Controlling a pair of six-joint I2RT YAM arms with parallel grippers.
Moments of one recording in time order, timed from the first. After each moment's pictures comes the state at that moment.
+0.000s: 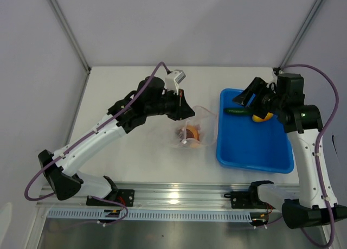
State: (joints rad) left arm -0.81 1.35 1.43 -0.49 0.27 -0.51; right arm 0.14 1.10 1.50 -0.99 -0.29 0.64
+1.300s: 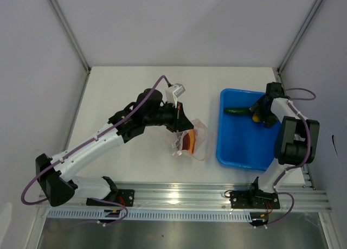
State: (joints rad) left arm -0.83 1.26 1.21 -0.37 0.37 -0.51; right arm -0.17 1.74 1.19 -0.58 0.14 0.67
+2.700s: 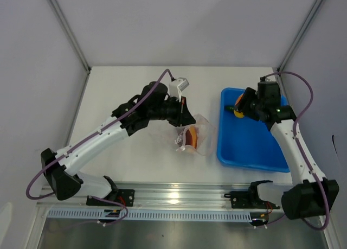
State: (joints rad) left arm -0.83 1.34 1.33 -0.47 0.33 -0.49; right arm 0.12 1.25 1.15 -0.65 0.06 0.54
